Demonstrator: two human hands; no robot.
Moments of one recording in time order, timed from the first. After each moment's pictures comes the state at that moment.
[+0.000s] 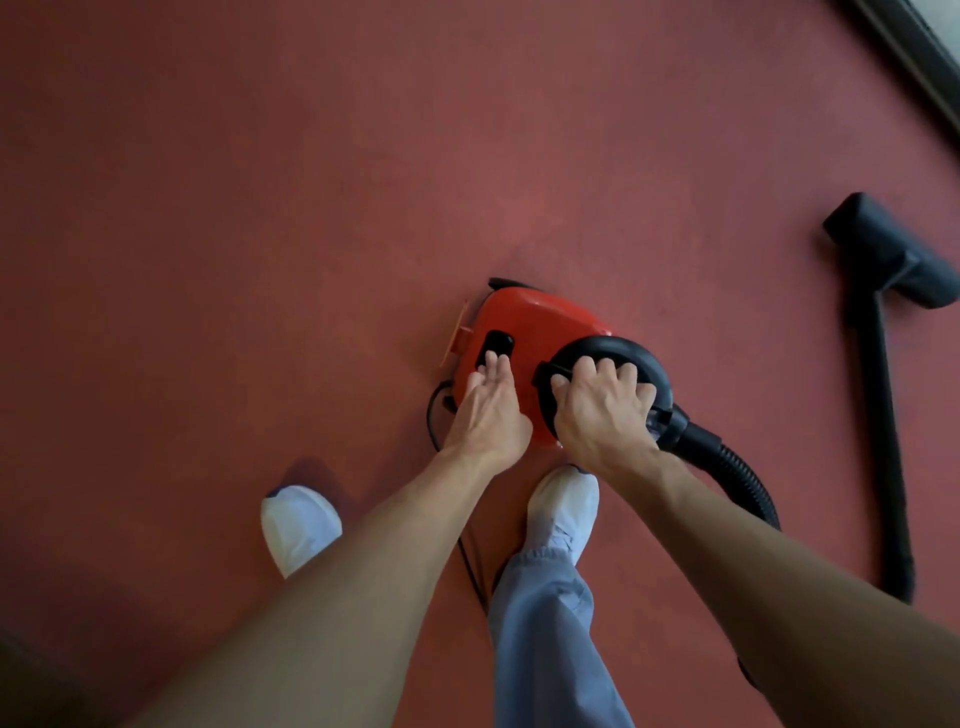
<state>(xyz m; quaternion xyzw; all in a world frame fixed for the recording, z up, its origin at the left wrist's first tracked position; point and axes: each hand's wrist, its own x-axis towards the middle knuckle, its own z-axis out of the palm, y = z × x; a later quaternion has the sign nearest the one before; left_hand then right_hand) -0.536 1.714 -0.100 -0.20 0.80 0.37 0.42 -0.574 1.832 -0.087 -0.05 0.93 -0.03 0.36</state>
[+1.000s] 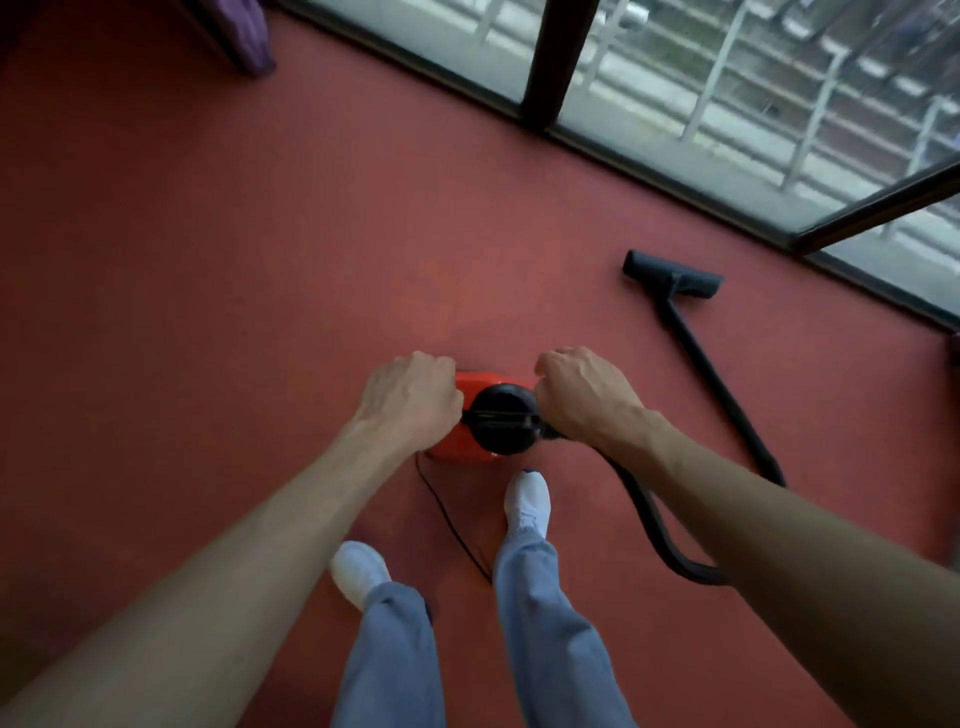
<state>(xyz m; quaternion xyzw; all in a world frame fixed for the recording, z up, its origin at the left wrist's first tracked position) -0.629 1.700 0.248 0.07 0.94 0.07 0.31 -0.634 1.891 0.225 -0.09 0.95 -0.09 0.28</state>
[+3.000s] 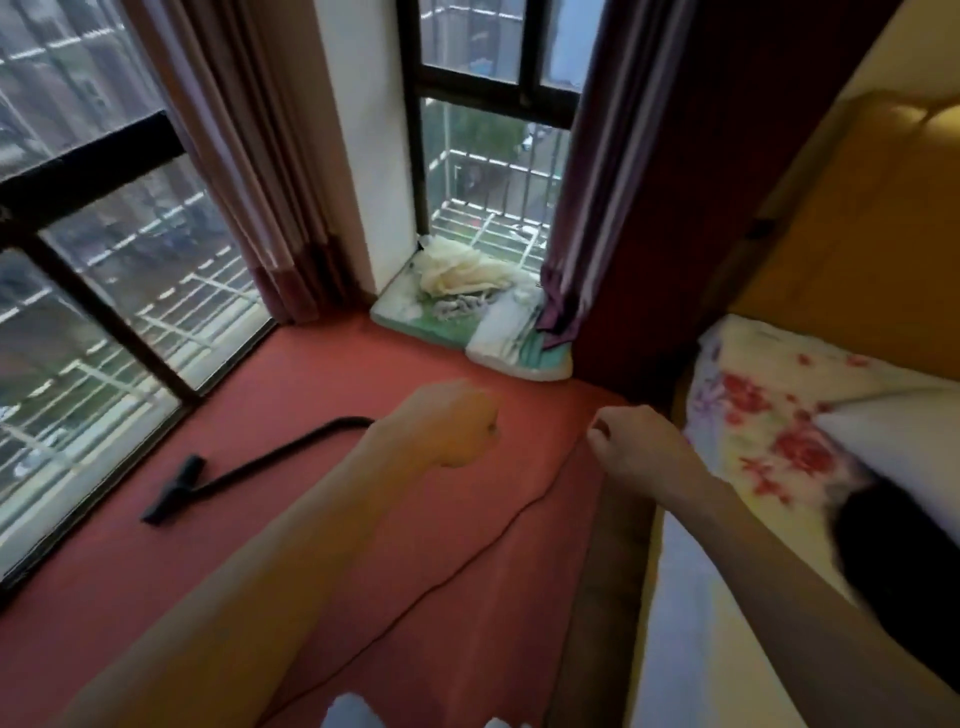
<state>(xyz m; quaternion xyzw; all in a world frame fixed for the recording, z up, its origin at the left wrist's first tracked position) -0.022 1.943 0.741 0.84 0.51 -0.11 0.16 0.197 1.922 0.693 0.70 0.69 -0.15 -0.01</state>
